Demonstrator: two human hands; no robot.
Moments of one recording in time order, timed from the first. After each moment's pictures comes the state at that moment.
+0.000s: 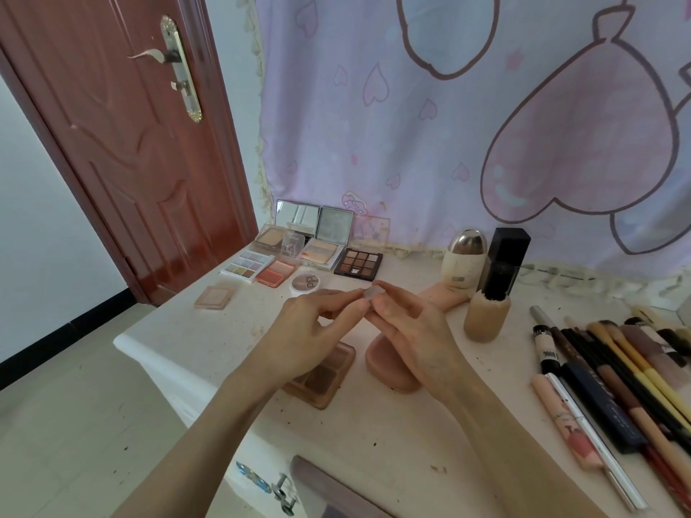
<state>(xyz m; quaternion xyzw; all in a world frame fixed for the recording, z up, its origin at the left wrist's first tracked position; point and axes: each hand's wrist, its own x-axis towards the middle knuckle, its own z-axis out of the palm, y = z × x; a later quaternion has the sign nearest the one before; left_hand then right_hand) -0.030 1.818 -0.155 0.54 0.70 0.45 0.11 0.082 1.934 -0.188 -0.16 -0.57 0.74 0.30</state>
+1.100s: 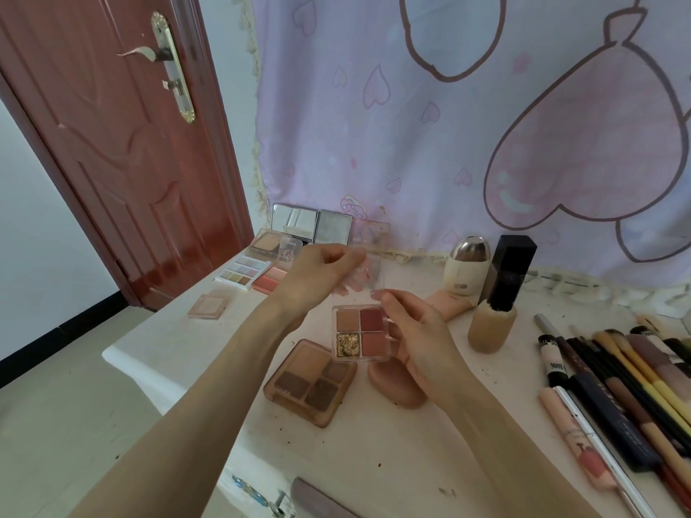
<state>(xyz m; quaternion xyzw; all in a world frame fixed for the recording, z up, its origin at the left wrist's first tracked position) -0.062 1.873 -0.125 0.43 0.67 0.55 0.25 0.071 1.935 -0.180 -0.23 -0.53 0.76 0.31</state>
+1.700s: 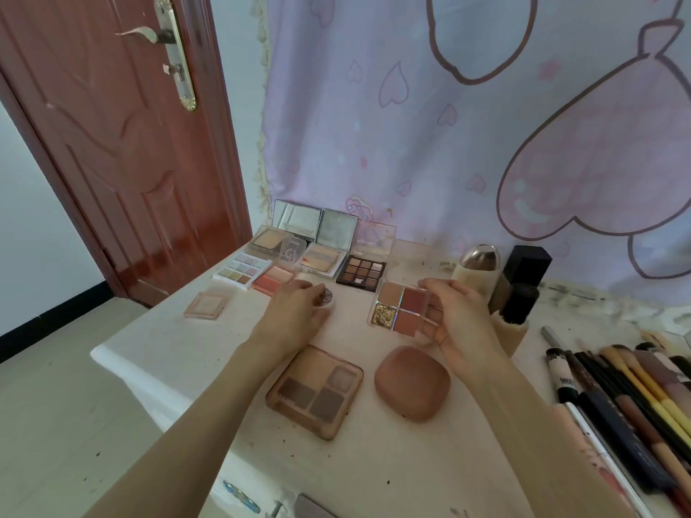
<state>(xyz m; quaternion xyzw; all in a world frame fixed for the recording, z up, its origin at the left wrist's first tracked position) -0.111 1.864 -0.192 0.50 0.83 0.23 0.01 0.066 1.970 -0.158 -0.37 -0.47 0.71 0.37</state>
